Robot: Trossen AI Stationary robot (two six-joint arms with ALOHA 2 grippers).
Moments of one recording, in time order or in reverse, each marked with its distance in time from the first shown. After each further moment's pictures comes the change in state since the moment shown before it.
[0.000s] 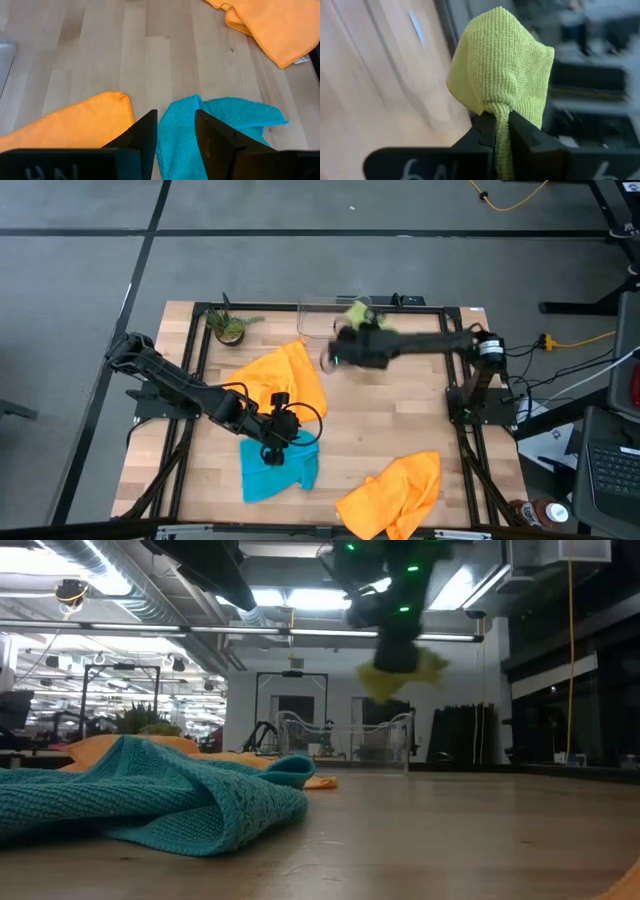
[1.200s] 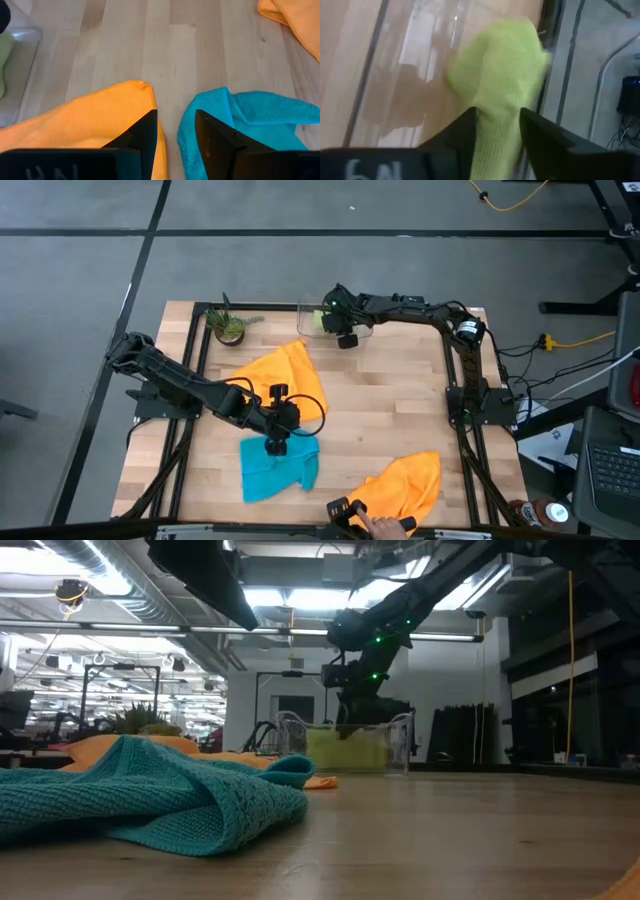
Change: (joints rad) left arm 0.053 0.000 0.000 -0.061 -0.027 0.000; right arm -0.339 0.207 0.002 0.492 -0.797 -0.780
